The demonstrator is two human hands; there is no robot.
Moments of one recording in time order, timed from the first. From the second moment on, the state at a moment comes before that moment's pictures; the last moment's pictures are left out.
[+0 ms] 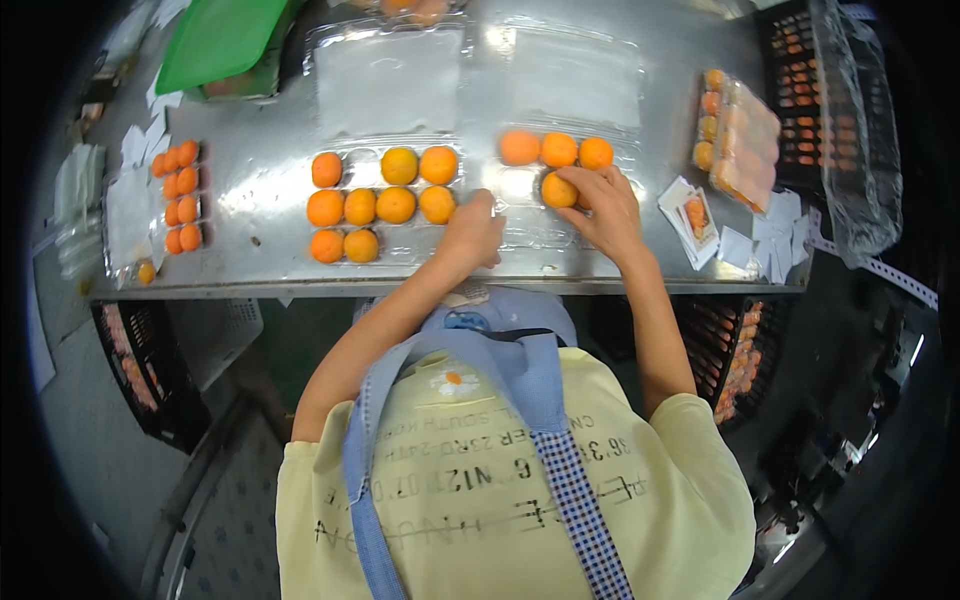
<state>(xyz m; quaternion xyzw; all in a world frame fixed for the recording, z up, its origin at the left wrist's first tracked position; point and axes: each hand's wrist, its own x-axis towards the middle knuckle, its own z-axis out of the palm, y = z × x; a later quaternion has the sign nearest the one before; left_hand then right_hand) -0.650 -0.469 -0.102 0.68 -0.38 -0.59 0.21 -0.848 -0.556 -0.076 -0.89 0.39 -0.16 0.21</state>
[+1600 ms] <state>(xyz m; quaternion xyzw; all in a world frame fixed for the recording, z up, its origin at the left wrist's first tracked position) -0.546 -0.360 -0.043 0.32 -0.02 -0.66 0.68 -0.734 -0.489 -0.036 -0.79 0.25 -0.23 0.51</state>
